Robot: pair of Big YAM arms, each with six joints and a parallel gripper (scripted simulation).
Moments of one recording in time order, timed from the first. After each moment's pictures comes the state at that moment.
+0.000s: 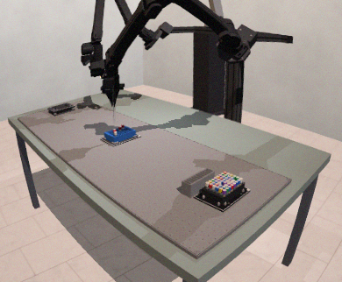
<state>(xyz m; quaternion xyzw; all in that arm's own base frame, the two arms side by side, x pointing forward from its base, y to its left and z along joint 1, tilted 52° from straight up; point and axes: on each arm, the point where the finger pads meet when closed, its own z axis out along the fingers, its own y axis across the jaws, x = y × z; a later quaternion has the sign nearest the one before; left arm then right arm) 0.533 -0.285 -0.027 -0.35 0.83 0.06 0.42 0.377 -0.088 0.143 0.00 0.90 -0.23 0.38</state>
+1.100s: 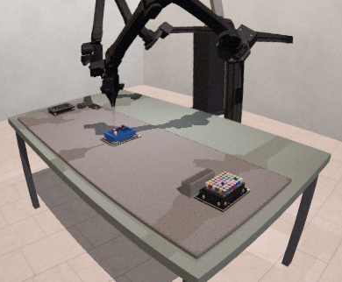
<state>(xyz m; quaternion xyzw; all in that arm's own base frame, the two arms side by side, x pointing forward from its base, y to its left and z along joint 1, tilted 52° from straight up) 0.534 -0.286 -0.027 -0.35 0.83 0.06 0.43 0.377 -0.088 0.143 0.00 0.90 -0.23 0.38</state>
